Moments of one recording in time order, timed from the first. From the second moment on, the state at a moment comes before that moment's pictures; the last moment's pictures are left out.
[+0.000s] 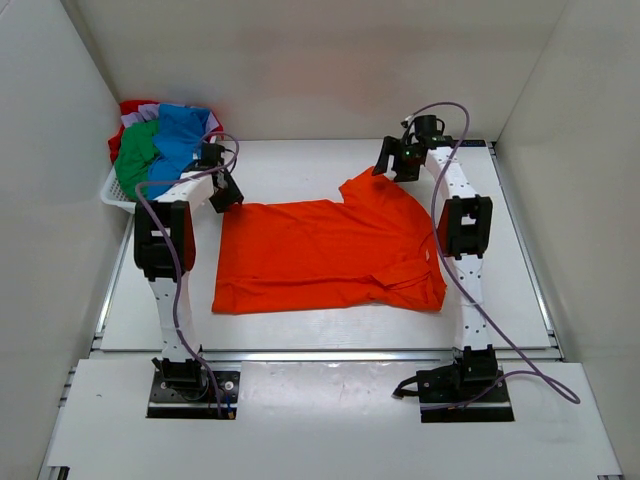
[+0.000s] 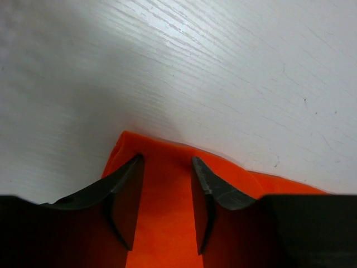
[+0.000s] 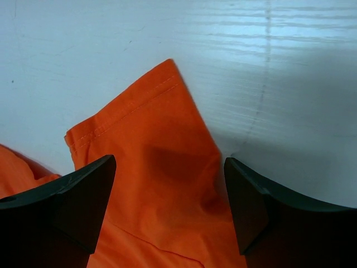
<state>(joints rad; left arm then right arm) -0.05 2.16 1.63 -0.48 -0.06 -0.56 0.07 2.67 2.52 -0.76 -0.42 0.24</state>
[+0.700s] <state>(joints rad) -0.05 2.18 1.70 -0.53 -0.02 -0.57 0.07 2.72 2.66 -0.88 -0.47 0.24</state>
